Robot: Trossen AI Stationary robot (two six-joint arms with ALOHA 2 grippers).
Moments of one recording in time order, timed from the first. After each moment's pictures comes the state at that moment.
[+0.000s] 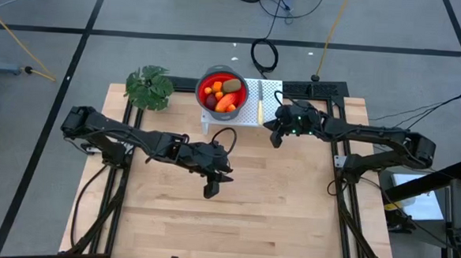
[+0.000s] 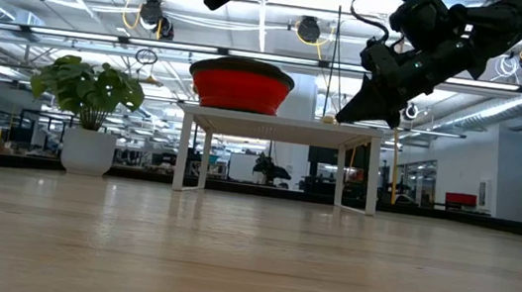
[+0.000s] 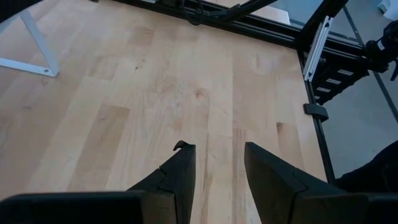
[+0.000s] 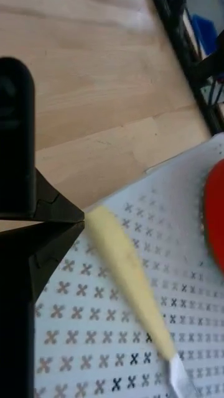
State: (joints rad) left arm -0.20 1.54 1.27 -0.34 -0.04 -0.35; right arm -0.44 1.23 0.67 0.04 -0.13 0.17
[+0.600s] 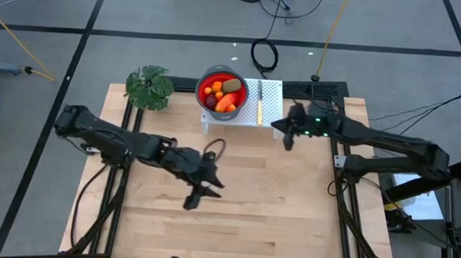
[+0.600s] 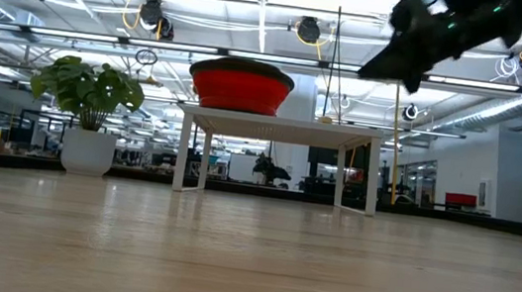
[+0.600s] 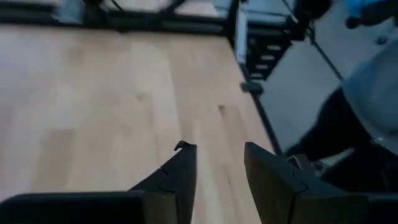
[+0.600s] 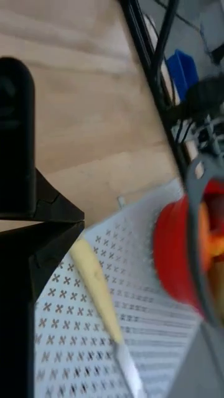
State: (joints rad) left arm -0.27 1.46 1.27 -0.37 0.10 -0.21; right arm -0.39 0.99 0.70 -0.12 -0.13 0.15
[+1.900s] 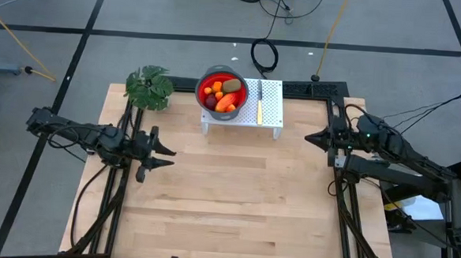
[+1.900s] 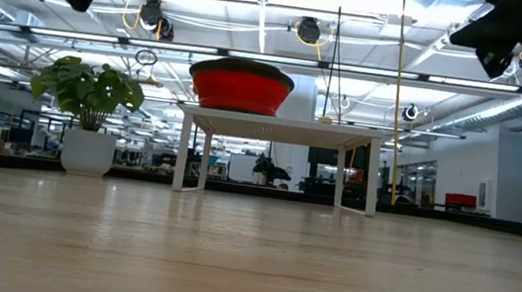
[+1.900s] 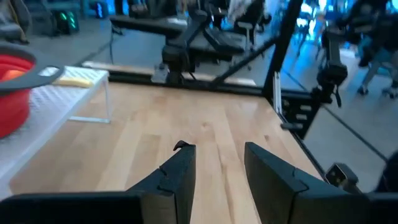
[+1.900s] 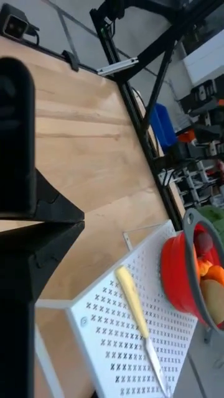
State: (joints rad) left arm -0.28 0.47 0.45 -0.13 -0.16 -0.17; right arm -0.38 0.39 0.64 -0.55 -0.24 0.23
